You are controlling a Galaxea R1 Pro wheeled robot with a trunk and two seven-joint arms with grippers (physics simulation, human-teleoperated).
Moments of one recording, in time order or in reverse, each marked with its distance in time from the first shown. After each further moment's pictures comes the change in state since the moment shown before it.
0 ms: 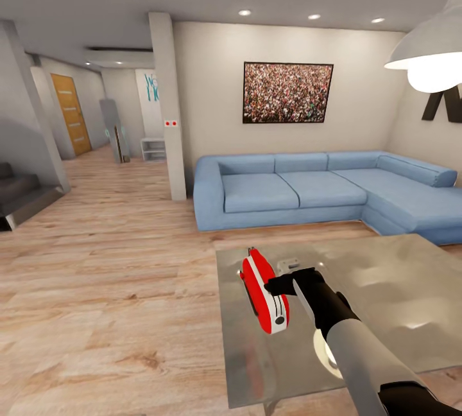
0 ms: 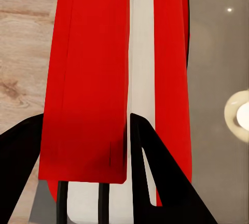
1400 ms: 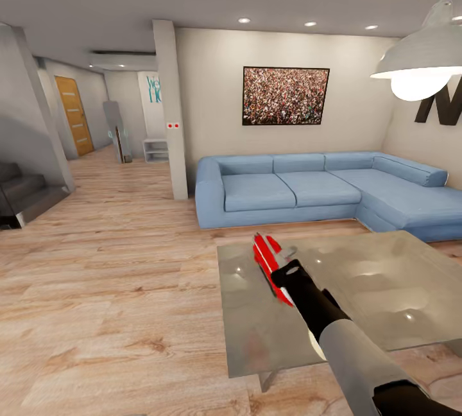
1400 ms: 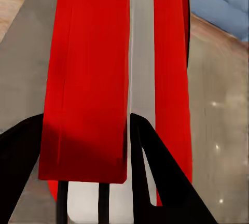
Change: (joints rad) left arm 0.000 -0.002 0.000 0.001 0.000 0.001 -0.002; right arm 0.000 0.026 0.092 -0.003 0.265 -0.142 -0.201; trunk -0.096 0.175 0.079
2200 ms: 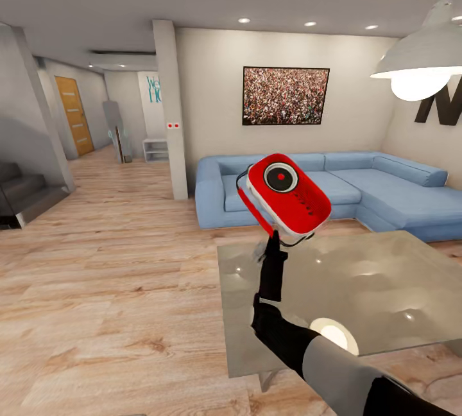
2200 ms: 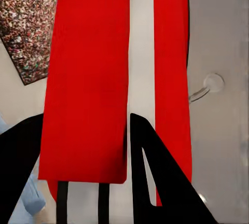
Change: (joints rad) left arm 0.000 0.001 0.000 0.000 0.000 -0.001 0.002; right arm 0.005 0.027 0.761 0.129 0.069 -0.020 -1.263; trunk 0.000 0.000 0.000
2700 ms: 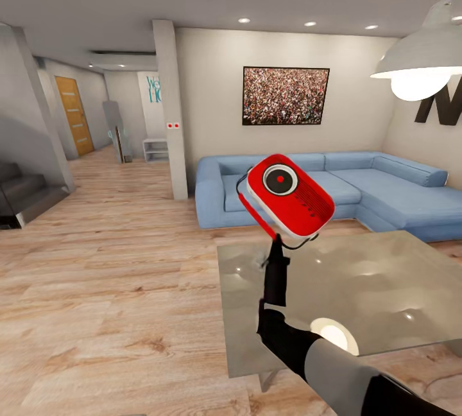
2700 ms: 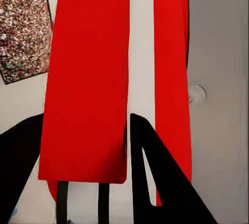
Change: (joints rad) left arm 0.000 0.000 0.000 0.000 0.000 0.000 0.000; right arm 0.000 -0.001 0.021 0.093 0.028 -0.001 -0.073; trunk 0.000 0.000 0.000
